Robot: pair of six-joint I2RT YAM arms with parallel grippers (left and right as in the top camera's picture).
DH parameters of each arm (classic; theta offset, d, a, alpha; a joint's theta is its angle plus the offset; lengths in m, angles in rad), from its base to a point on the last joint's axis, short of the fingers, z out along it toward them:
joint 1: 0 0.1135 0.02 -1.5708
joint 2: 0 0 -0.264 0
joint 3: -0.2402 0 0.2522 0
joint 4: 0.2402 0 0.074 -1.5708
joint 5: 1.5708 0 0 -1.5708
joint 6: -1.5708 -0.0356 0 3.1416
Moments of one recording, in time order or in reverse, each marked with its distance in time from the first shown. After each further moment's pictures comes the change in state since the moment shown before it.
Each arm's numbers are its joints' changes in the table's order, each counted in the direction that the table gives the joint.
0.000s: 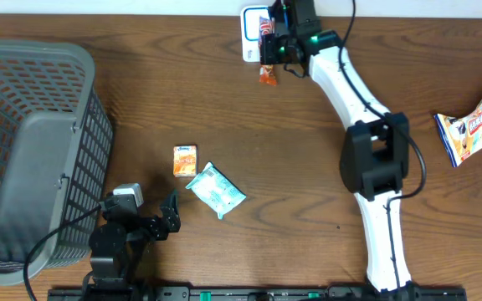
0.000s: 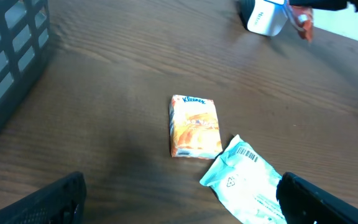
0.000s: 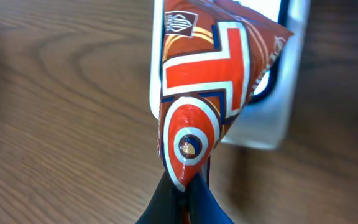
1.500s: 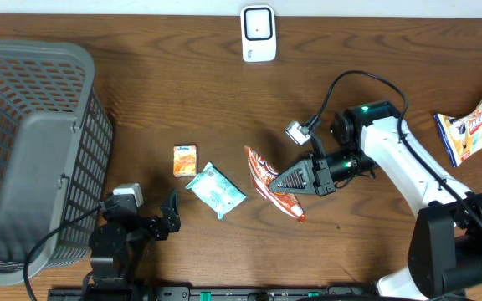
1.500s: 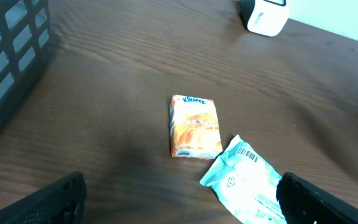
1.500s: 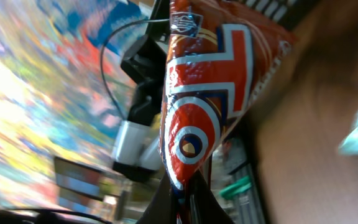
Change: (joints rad) left arm 0.000 0.000 0.000 0.000 0.000 0.000; right arm -0.056 -0.761 1.020 0.947 -1.184 1.221
